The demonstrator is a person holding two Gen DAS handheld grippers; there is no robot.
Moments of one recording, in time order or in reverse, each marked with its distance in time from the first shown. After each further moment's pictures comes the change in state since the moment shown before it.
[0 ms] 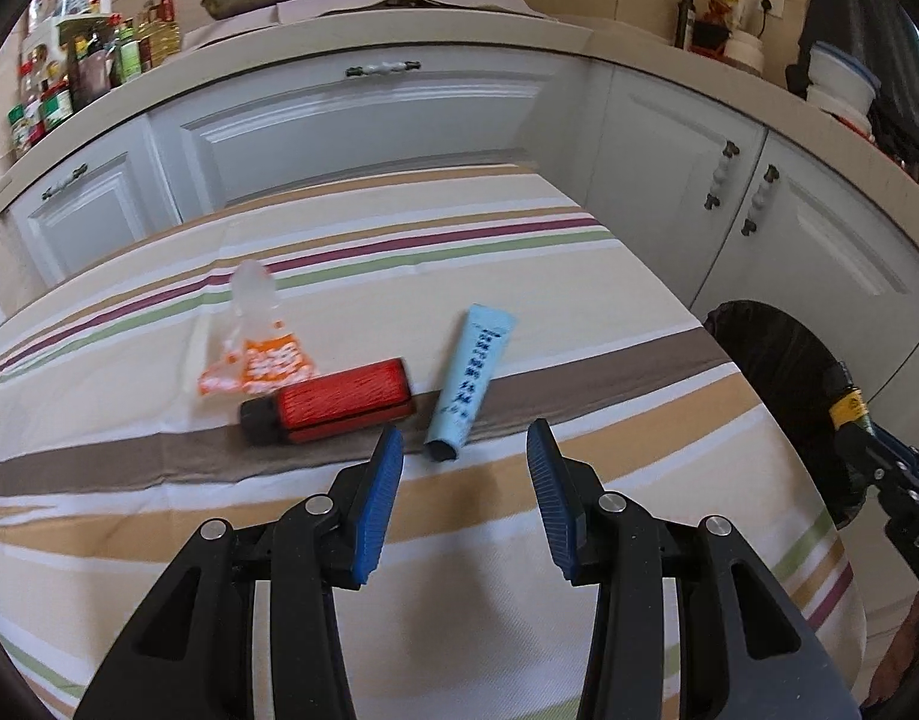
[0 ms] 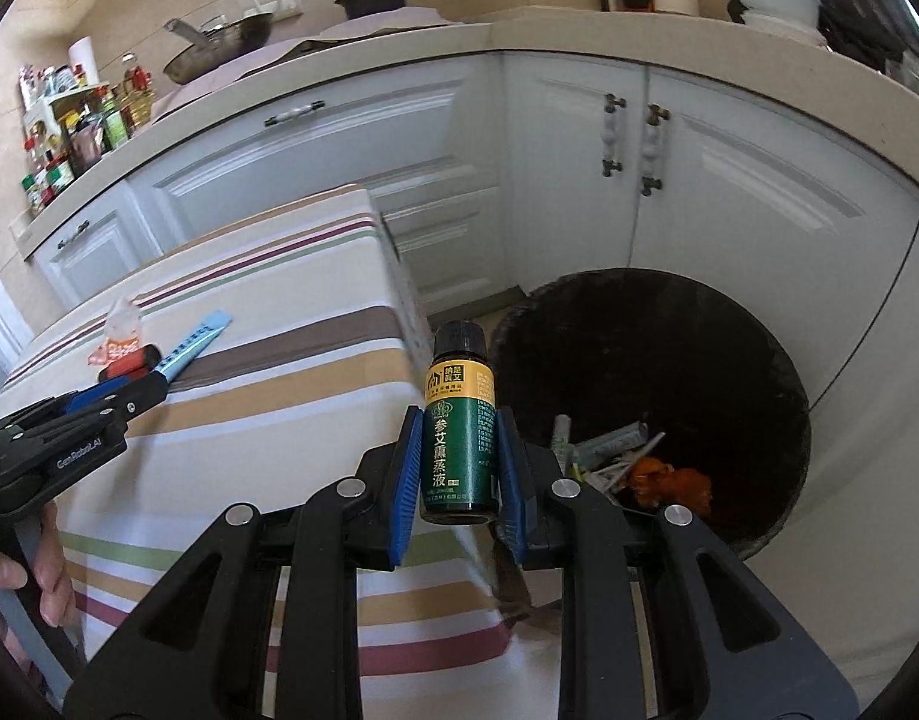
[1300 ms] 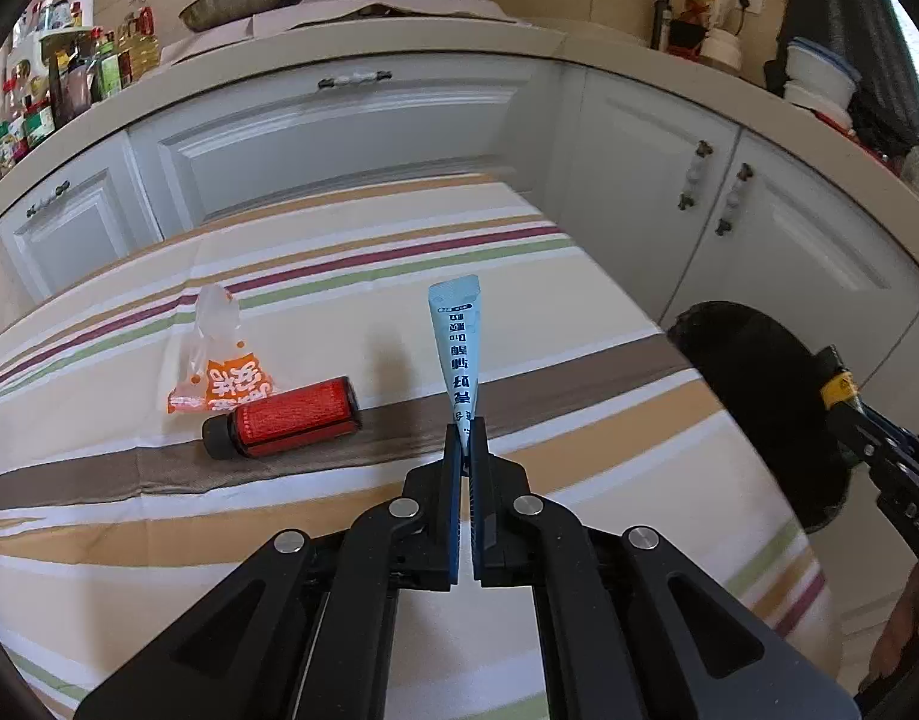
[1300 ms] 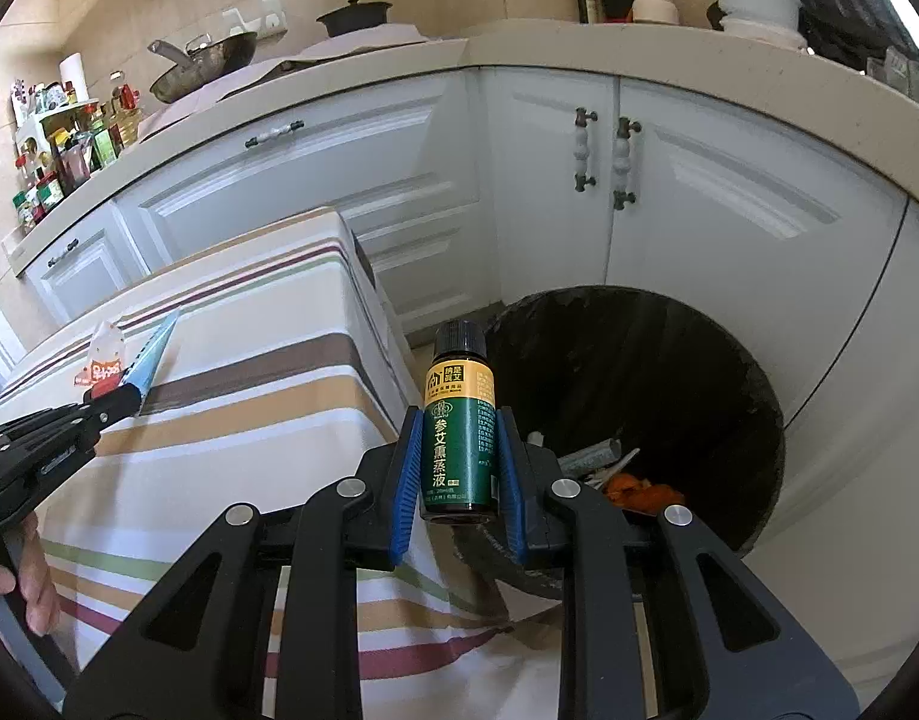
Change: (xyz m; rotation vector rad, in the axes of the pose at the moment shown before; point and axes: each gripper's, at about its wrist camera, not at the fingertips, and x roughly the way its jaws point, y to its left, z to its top) left arm -0.012 -0.021 0.003 0.022 -0.020 -0.040; right arm -0.011 -0.018 0.005 0.012 -0.043 -0.025
